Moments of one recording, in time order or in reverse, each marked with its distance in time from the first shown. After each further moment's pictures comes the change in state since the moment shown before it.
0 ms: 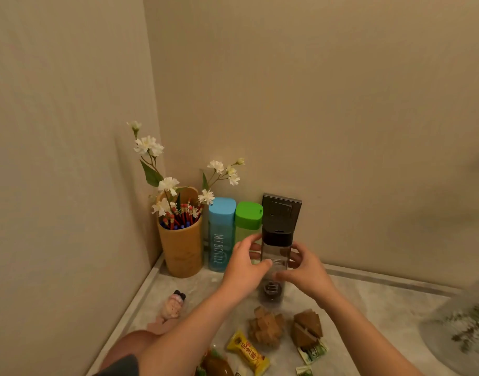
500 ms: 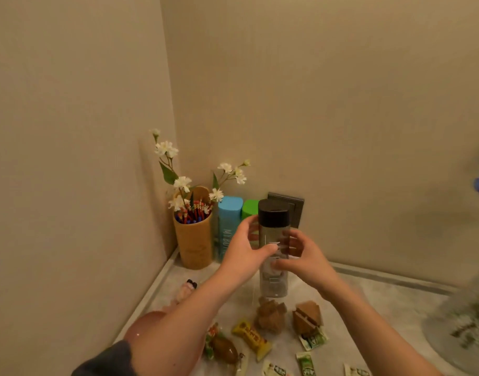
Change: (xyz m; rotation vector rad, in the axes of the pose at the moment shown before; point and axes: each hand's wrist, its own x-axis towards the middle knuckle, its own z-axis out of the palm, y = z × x) left_hand -0.034 0.043 -0.023 -0.065 0.046 0.065; right_hand -0.032 -0.037 -0.009 0.071 -0.098 -0.082
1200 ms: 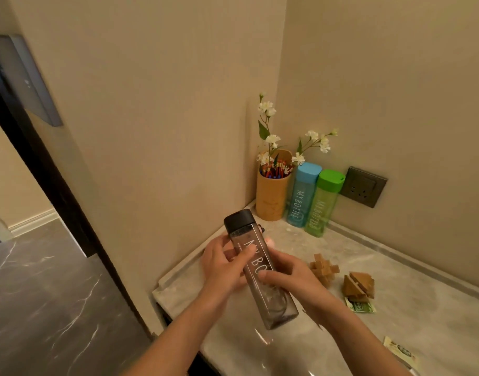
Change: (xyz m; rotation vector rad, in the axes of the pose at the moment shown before) left_hand -0.198 -0.030 -0.050 -0.375 0.566 -0.302; right_hand -0.119 0.003 0.093 0.171 -0.712 -0.026
